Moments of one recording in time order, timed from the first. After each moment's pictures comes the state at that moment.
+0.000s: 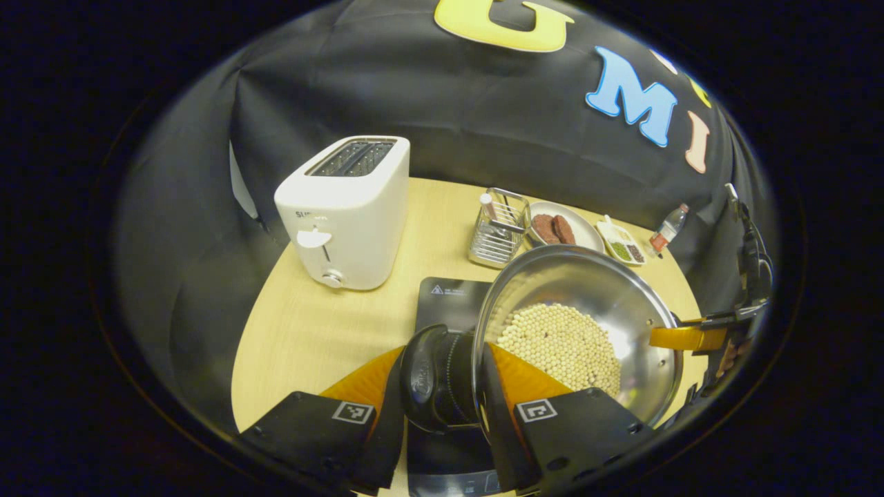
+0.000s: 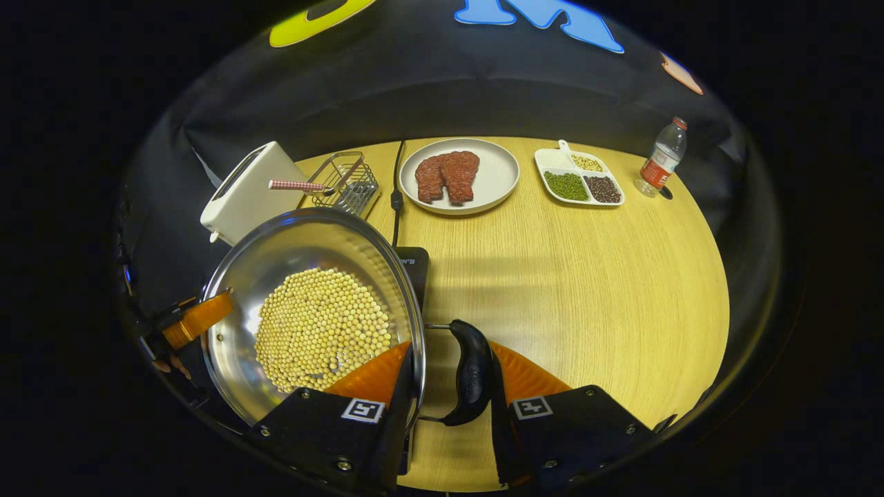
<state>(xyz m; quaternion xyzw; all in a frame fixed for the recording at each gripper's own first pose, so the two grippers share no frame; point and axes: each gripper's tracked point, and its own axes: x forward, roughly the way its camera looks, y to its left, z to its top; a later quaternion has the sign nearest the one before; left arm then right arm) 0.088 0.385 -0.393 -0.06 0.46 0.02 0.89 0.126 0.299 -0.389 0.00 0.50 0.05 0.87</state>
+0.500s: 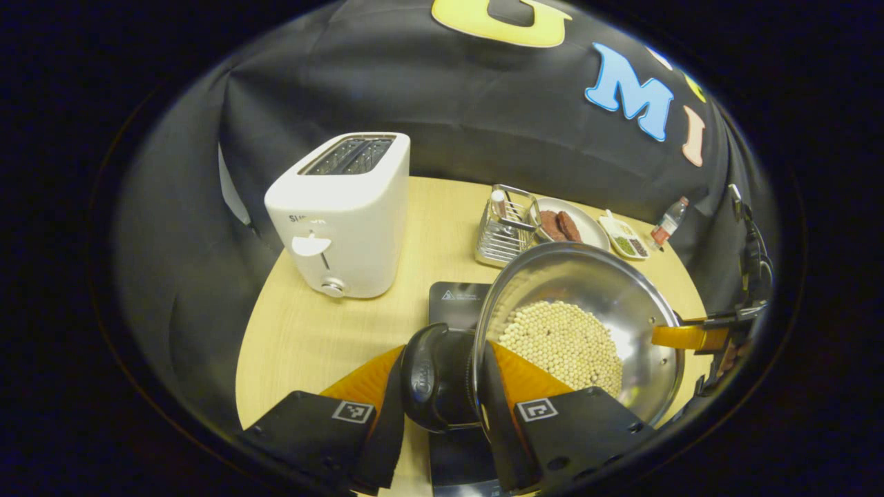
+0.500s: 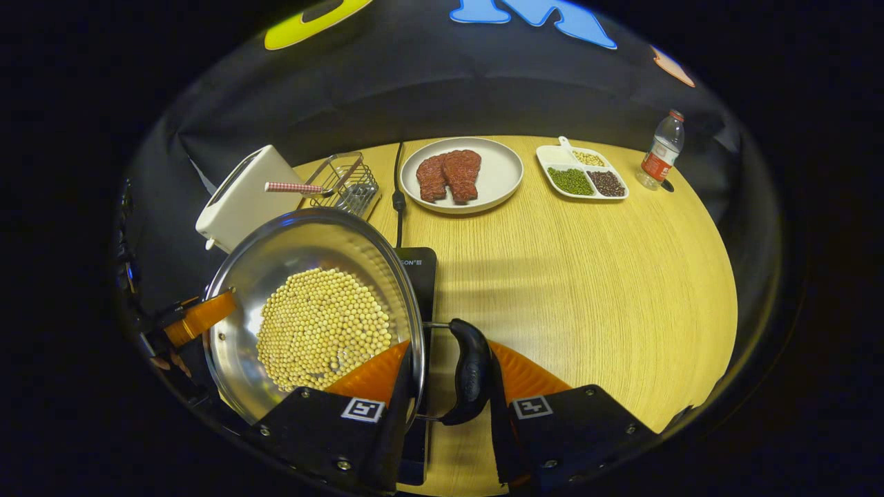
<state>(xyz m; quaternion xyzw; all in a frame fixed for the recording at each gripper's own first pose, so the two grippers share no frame) 0.097 0.399 -0.413 -0.06 0.46 0.00 0.89 0.130 0.309 -0.400 0.01 0.48 0.05 0.88</state>
